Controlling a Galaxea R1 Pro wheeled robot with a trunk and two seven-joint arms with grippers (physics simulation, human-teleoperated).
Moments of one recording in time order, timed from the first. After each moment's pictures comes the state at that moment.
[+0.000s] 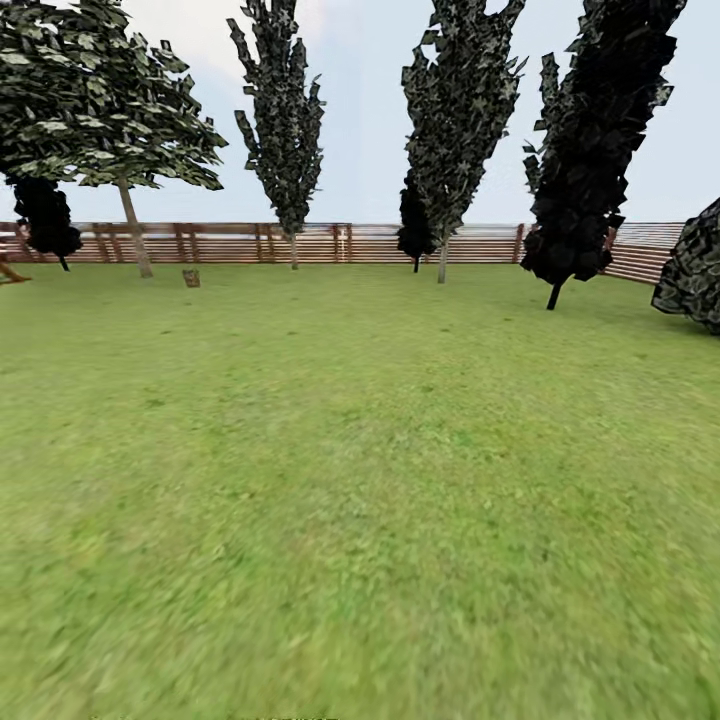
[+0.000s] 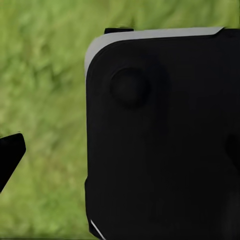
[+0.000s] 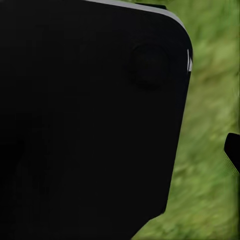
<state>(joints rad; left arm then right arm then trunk) -0.01 0.02 0.01 -0.02 0.01 -0.13 0.01 0.00 0.02 0.02 -0.04 0.06 -0.03 -0.01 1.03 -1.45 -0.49</state>
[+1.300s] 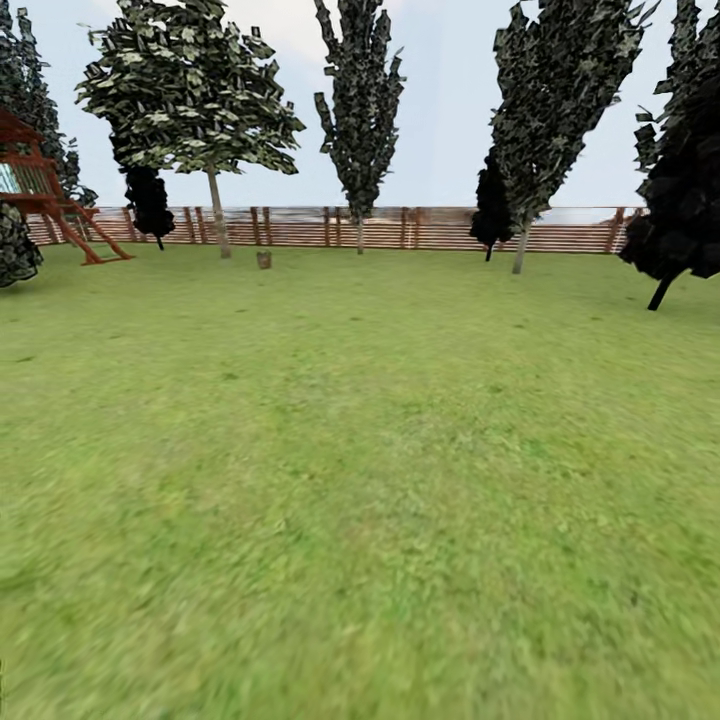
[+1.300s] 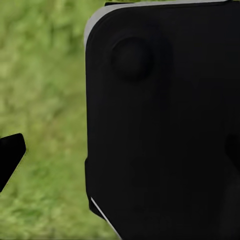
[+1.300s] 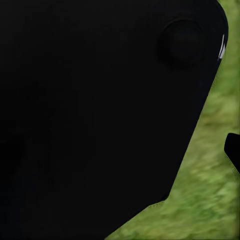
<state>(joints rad) -0.01 0.02 0.01 -0.01 0.01 -0.11 0.01 0.00 0.04 0.08 -0.03 0.14 -0.03 -0.01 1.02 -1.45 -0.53</state>
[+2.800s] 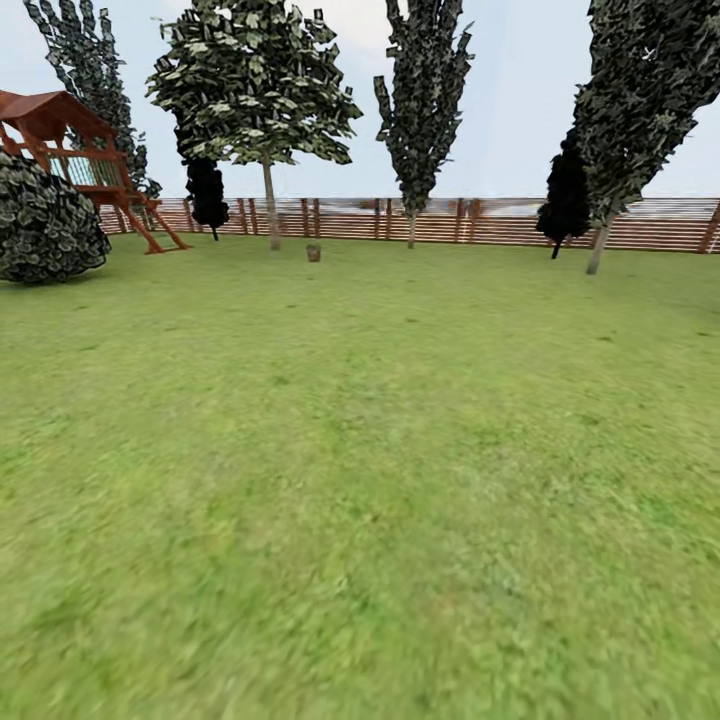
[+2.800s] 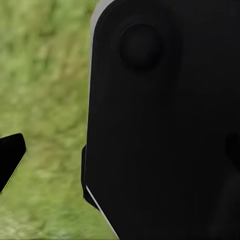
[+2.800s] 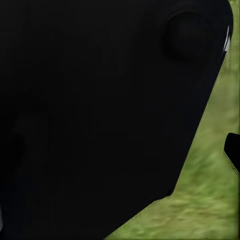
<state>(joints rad) -0.01 0.02 0.01 -0.01 0.09 -0.11 0.01 0.00 0.05 0.07 -0.03 0.14 -0.03 -0.01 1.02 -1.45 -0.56</state>
